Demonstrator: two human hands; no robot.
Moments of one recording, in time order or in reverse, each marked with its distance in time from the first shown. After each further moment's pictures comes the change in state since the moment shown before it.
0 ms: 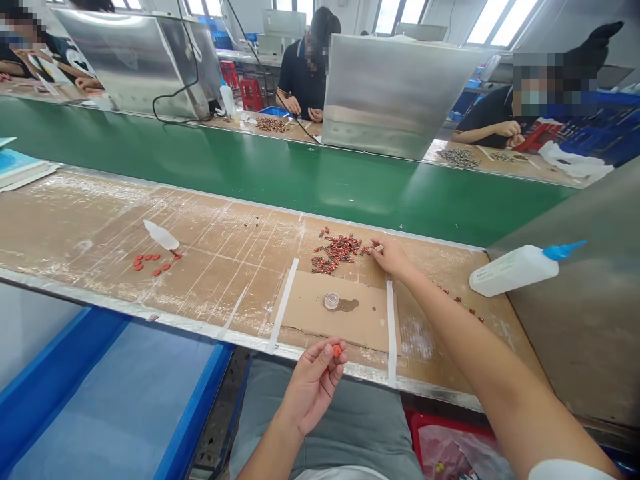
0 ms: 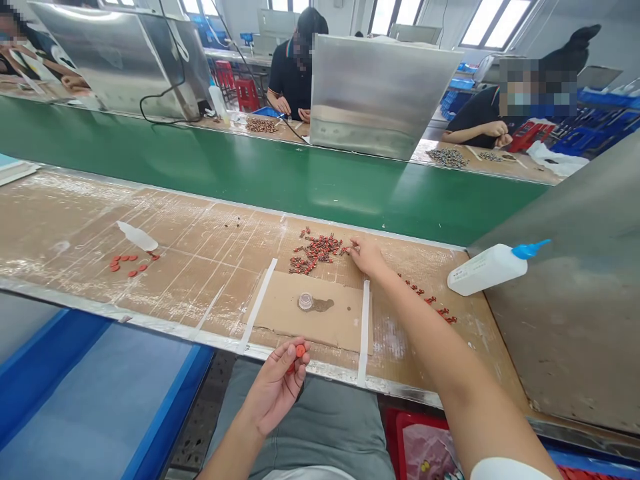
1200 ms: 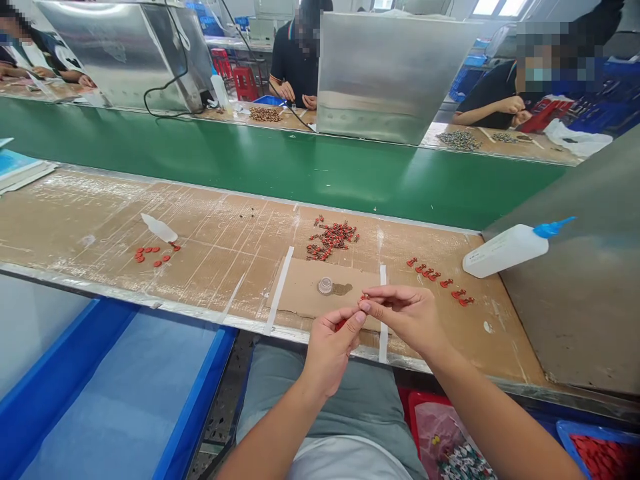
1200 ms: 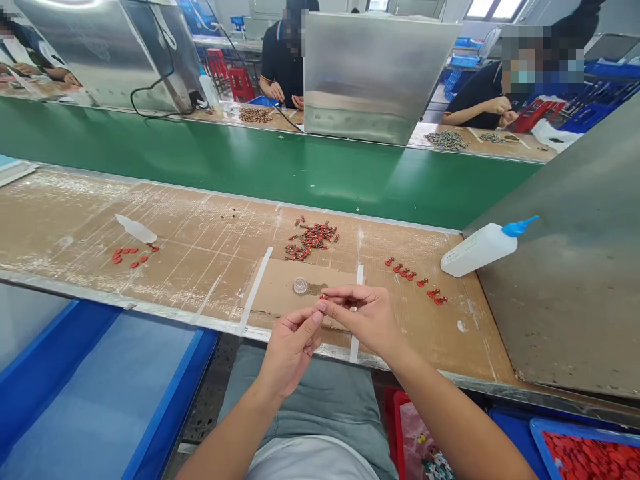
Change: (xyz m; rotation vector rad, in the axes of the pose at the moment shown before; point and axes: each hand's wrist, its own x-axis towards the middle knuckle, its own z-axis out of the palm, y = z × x) left_hand -0.008 -0.008 0.075 0.386 -0.169 0.230; right_hand -0.198 -0.097 -0.045 0.860 -0.069 0.060
